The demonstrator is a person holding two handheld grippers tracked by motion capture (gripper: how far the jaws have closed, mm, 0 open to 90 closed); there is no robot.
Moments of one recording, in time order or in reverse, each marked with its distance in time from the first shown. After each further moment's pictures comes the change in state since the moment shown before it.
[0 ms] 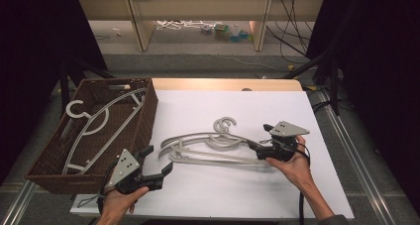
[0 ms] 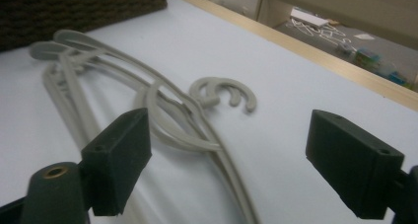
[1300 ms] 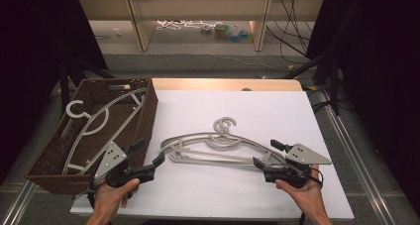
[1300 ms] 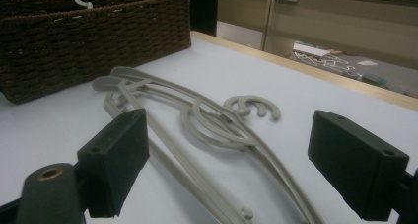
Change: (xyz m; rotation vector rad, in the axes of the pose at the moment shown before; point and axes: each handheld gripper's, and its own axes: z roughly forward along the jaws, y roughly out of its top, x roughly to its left) left arm 0.015 0.018 -0.011 -0.060 0.038 -0.067; right arm 0.038 -0.027 -0.054 -0.211 0.027 0.074
